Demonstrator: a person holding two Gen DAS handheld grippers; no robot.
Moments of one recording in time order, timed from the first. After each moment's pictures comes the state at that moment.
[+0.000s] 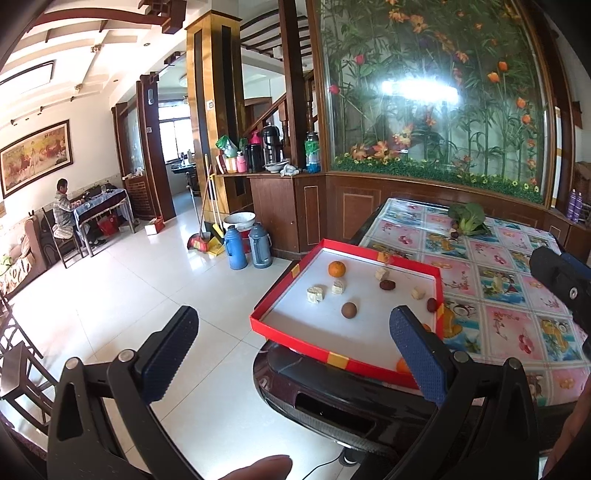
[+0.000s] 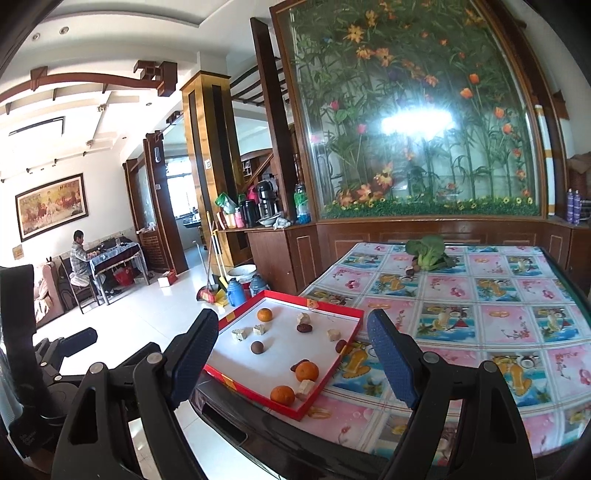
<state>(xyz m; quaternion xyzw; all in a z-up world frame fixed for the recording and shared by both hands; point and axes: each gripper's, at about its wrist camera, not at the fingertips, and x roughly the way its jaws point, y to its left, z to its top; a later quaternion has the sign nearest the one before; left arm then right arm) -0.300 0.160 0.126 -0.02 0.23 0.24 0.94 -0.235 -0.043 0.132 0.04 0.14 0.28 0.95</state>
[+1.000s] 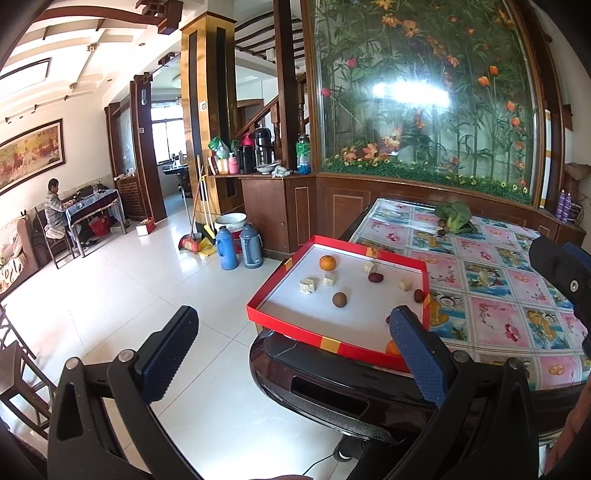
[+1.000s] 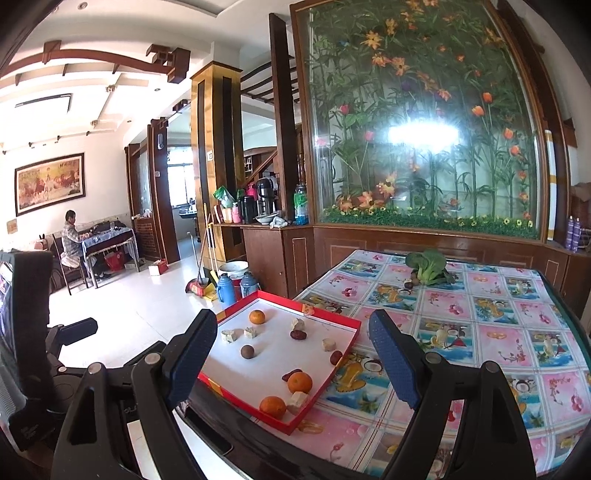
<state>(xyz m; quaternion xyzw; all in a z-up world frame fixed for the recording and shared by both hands) -0.313 0.158 0.122 -0.02 0.23 0.23 0.95 -0.215 -0.016 0.120 -0.01 0.13 0.28 0.95</state>
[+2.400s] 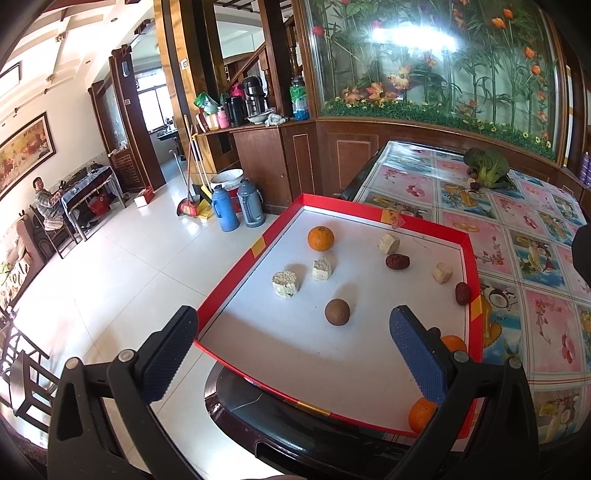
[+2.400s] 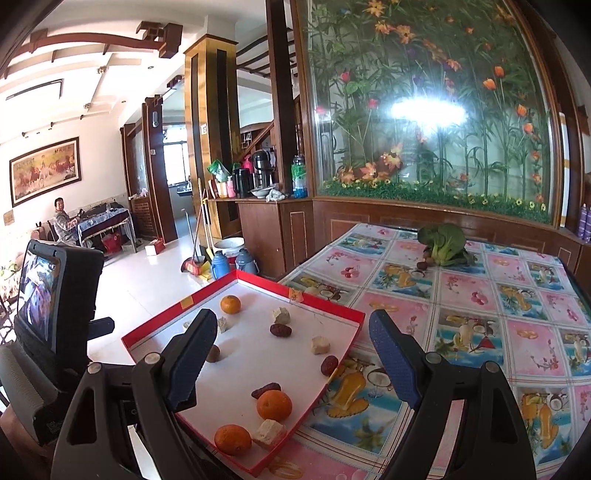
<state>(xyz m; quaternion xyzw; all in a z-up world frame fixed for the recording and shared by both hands) -0.165 0.186 0.070 -0.01 0.33 0.24 0.91 -0.134 0.010 0.089 -0.02 0.18 0.28 0.94</state>
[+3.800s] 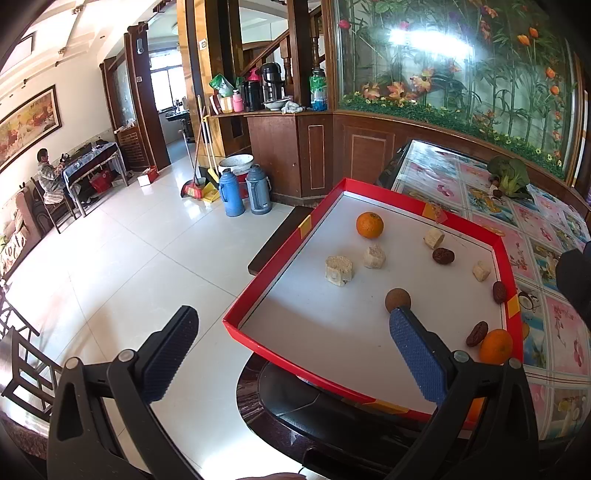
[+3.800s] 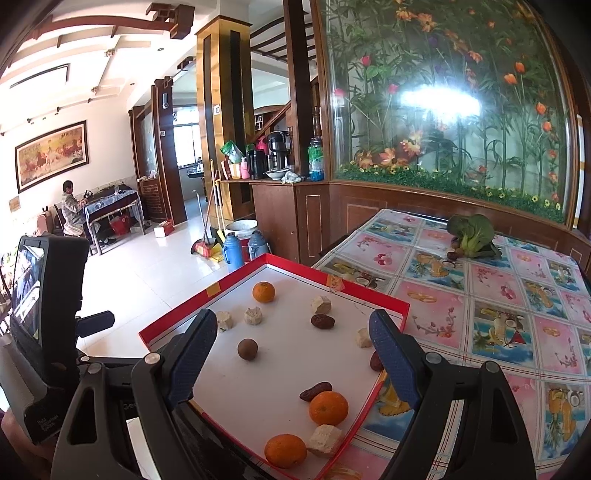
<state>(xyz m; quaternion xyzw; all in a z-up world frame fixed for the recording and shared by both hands) -0.185 0.248 0.057 -0.05 0.34 0.24 0.91 -0.135 0.059 0.083 -0.04 0.21 0.30 0.93</state>
